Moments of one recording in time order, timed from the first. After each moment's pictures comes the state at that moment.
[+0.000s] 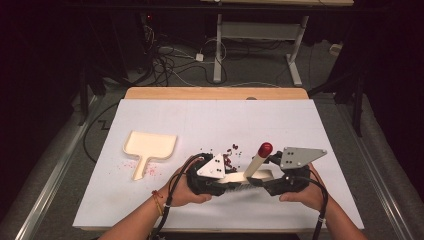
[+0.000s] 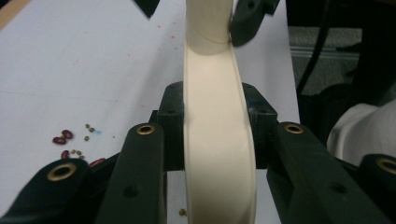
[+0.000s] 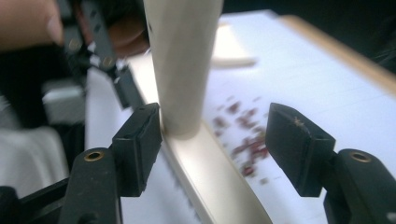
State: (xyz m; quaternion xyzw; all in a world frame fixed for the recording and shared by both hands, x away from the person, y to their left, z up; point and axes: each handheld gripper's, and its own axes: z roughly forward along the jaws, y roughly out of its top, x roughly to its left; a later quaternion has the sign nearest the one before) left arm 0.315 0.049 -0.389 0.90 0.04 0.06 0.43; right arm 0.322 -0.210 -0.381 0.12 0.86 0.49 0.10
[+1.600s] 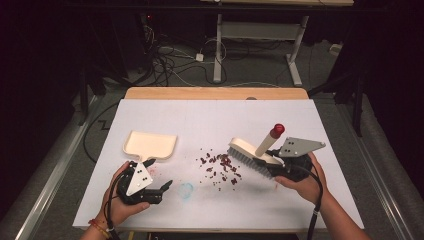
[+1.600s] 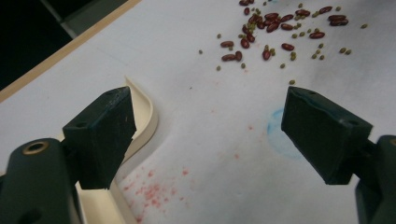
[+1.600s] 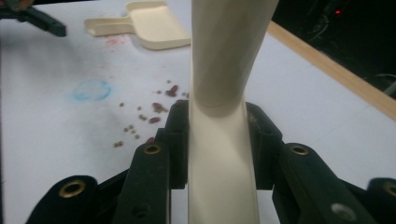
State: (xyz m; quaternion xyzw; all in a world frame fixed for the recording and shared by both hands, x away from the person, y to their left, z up) left arm 0.286 0.210 -0.440 0.83 0.28 0.27 0.39; right arm 0.343 -0.219 -0.375 0.21 0.85 0.45 0.19
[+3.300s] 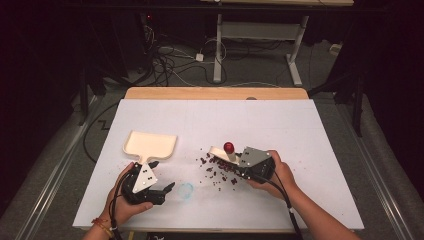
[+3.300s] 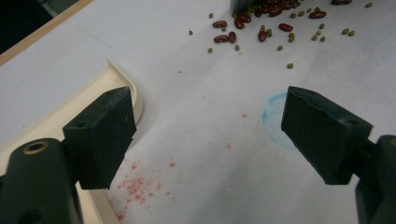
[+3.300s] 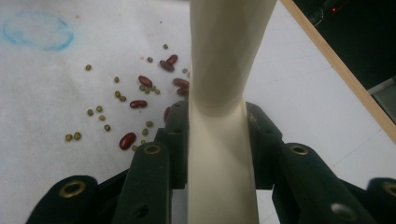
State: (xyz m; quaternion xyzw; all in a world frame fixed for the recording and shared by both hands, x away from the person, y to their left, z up) left arm 0.293 0.201 -0.451 0.85 0.28 0.25 0.37; right arm 0.357 -0.146 -0.423 0.13 0.89 0.34 0.26
